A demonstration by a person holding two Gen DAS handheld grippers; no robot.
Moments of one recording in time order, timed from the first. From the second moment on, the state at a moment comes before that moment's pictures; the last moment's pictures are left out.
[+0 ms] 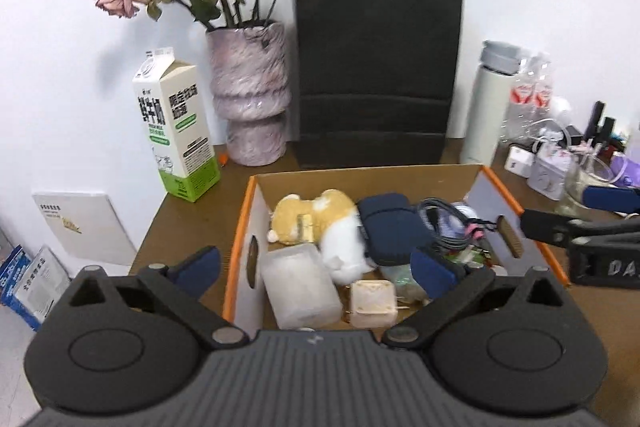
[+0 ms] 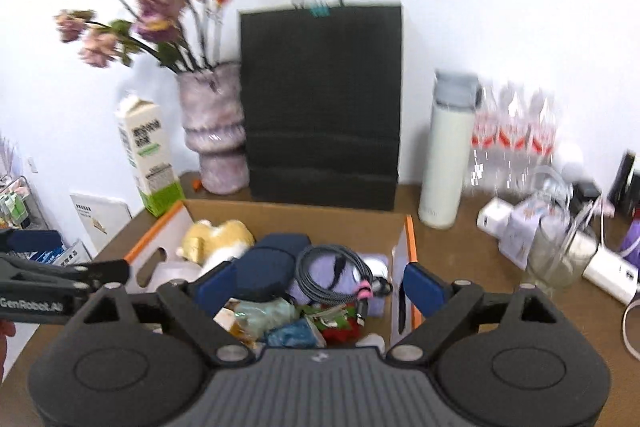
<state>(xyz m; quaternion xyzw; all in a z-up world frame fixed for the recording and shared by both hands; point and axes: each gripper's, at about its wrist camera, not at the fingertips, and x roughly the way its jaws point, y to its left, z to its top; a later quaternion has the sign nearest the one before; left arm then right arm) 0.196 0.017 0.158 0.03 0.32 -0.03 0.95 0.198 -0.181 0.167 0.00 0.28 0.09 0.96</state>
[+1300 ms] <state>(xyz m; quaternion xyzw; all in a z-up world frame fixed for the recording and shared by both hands) -0.048 0.017 0.039 0.00 0.28 -0.02 0.96 -0.046 -0.213 0.061 0.04 0.23 0.08 0.97</state>
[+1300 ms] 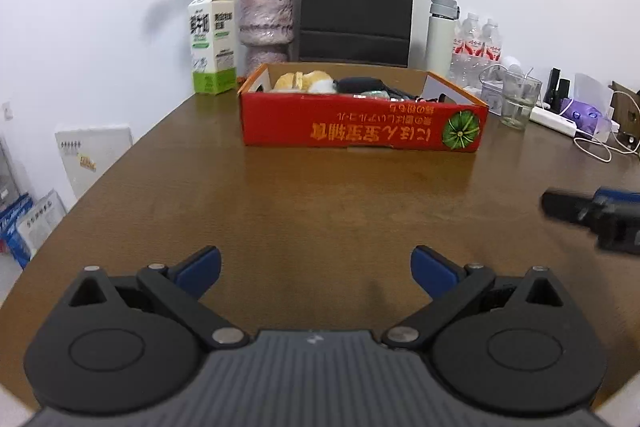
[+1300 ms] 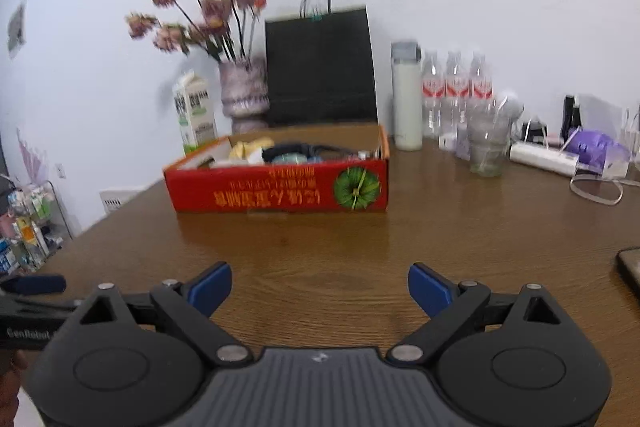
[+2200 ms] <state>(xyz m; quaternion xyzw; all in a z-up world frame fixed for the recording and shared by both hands) 0.055 0.022 0.006 0.01 0.34 -0.01 0.94 0.057 -0.170 0.019 0.01 0.34 0.05 0.94</state>
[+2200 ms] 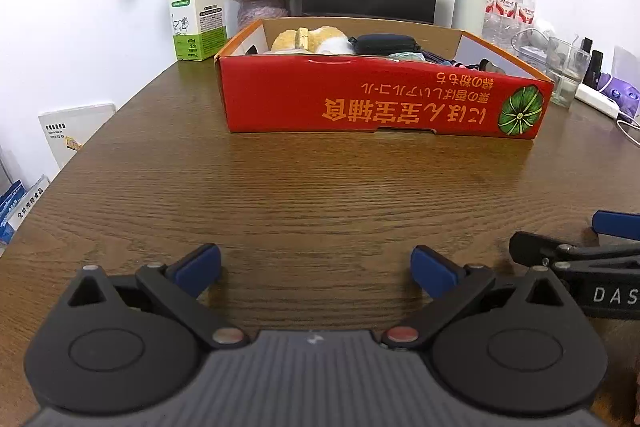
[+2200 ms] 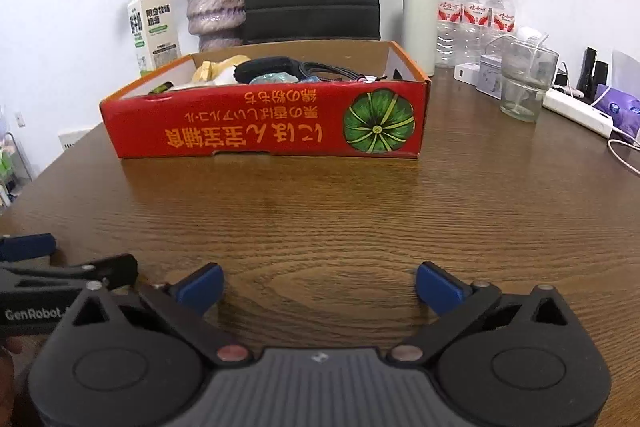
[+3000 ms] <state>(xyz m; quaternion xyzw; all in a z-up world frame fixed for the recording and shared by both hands) 0.054 0.022 0.006 0.01 0.34 -0.01 0.94 0.055 -0.169 0.018 -0.01 0.34 0.05 0.94</state>
